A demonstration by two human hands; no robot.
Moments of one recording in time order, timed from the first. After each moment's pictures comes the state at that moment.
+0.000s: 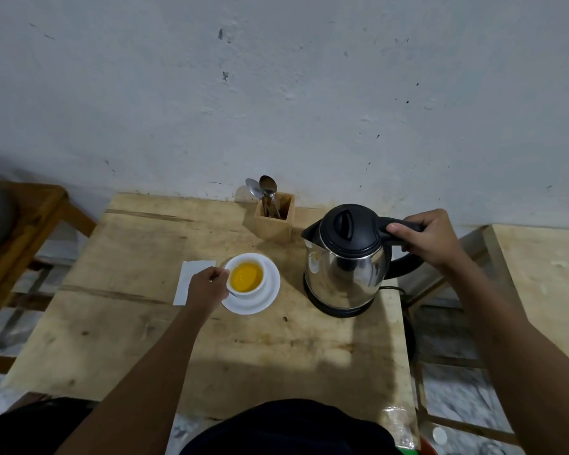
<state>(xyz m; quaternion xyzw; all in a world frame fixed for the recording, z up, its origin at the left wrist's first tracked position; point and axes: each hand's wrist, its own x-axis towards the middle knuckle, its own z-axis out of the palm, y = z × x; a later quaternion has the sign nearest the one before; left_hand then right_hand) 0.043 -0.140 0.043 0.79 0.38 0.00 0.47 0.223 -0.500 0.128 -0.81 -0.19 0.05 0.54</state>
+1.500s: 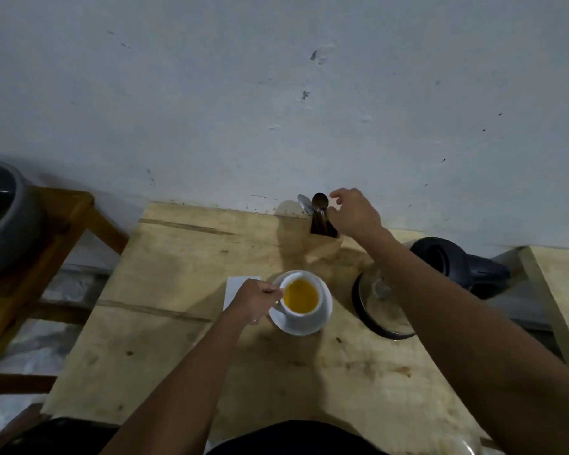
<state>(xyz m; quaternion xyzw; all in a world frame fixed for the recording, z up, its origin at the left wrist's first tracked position) 0.057 -0.088 0.050 0.75 0.31 -0.18 0.55 0.234 -0.248 0.148 -0.95 -0.10 0.12 0.26</state>
